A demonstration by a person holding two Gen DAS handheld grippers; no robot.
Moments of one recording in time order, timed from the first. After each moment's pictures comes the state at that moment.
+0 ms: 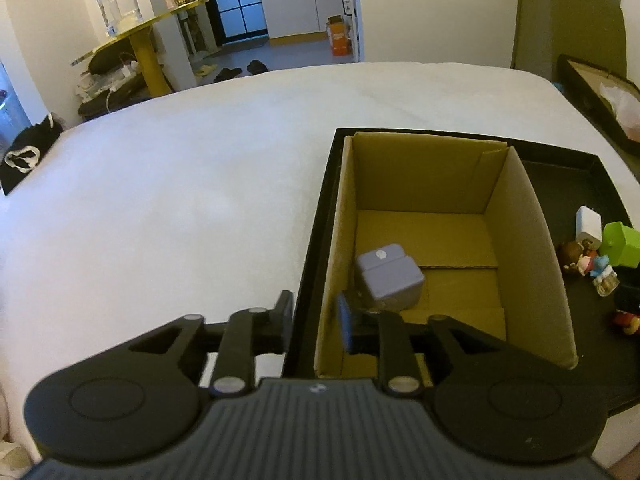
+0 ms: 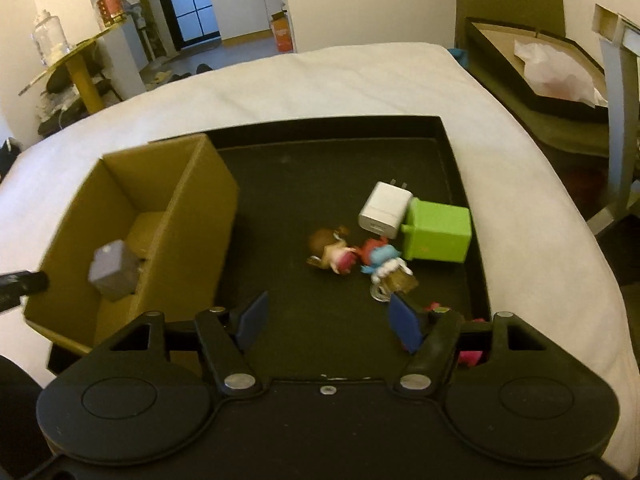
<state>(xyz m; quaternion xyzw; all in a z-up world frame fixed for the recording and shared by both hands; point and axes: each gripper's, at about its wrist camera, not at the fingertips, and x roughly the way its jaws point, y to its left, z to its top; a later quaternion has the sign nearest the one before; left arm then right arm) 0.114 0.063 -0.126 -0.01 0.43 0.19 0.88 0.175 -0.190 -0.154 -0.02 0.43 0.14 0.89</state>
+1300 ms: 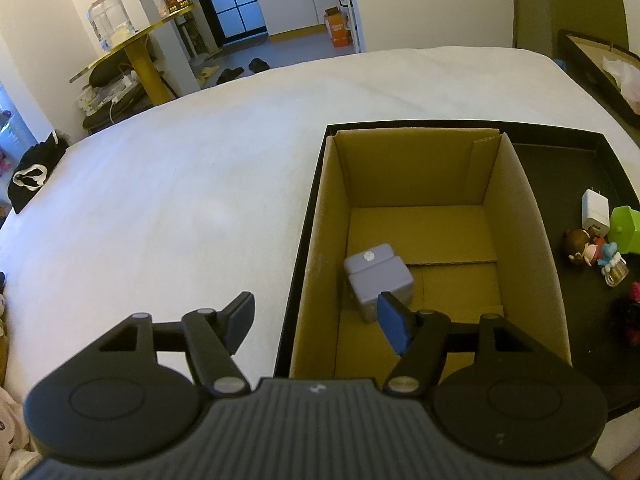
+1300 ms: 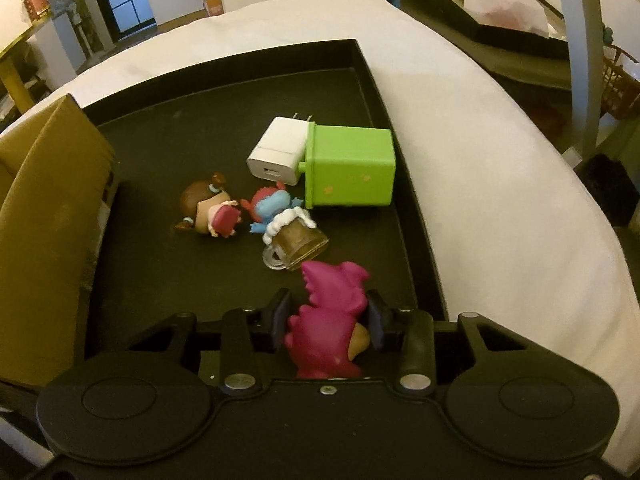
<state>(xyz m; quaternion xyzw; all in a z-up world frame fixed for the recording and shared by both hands) 0.131 0.041 -0.126 0.03 0.45 0.21 0.87 0.202 -0.228 -0.218 0.00 0.48 0.06 0.88</state>
